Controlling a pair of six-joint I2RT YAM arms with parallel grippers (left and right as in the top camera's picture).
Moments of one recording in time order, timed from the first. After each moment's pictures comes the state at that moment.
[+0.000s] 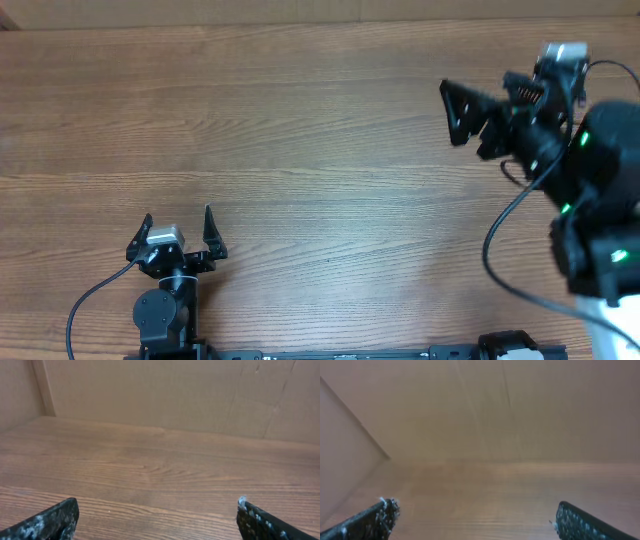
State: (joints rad) left arm 0.09 0.02 0.01 -0.08 -0.02 -0.07; right arm 0.12 1.00 1.22 -0.44 -0.29 0.25
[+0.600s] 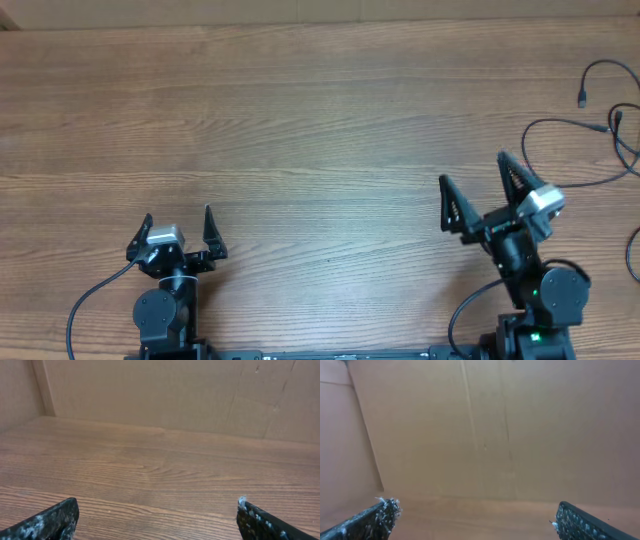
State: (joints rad) left arm 0.09 0.01 0.01 -0.08 -0.02 -0.07; right arm 0.07 0.44 0.20 0.46 -0.29 0.25
